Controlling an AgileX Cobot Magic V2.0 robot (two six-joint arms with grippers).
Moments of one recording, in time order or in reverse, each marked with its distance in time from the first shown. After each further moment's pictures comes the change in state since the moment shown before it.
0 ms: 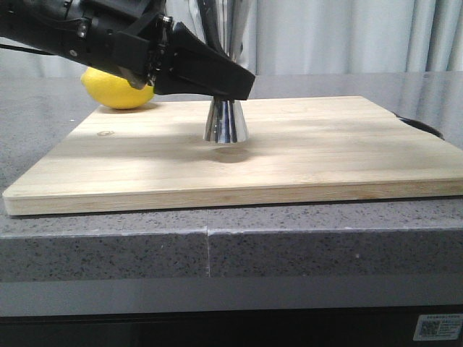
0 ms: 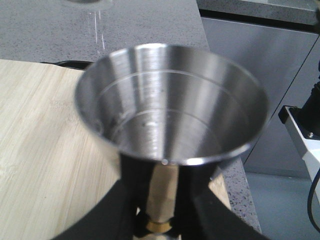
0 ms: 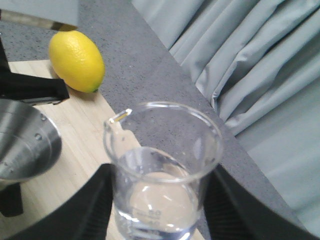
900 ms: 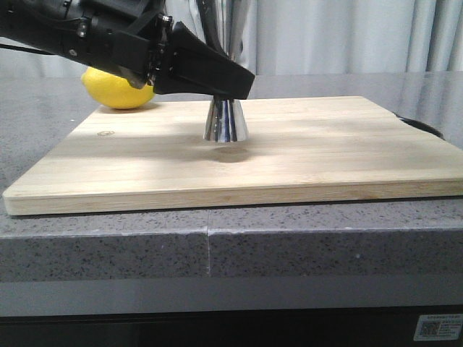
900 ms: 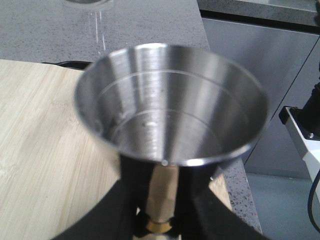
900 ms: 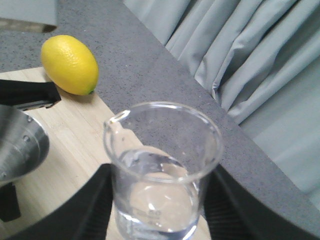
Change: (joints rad) left arm 0.000 0.000 0.000 -0.002 0.000 0.000; right arm -0.020 0.000 0.008 0.093 -0.010 0.000
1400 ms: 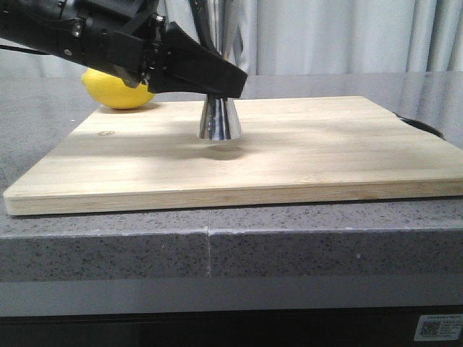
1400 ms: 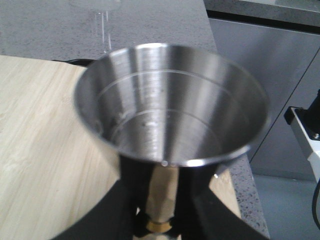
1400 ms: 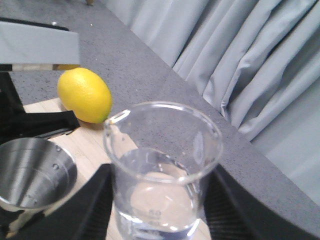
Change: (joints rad) left arm 0.010 0.000 0.000 0.000 -0.002 0.002; right arm 0.035 0.000 0.002 0.069 -0.052 0.002
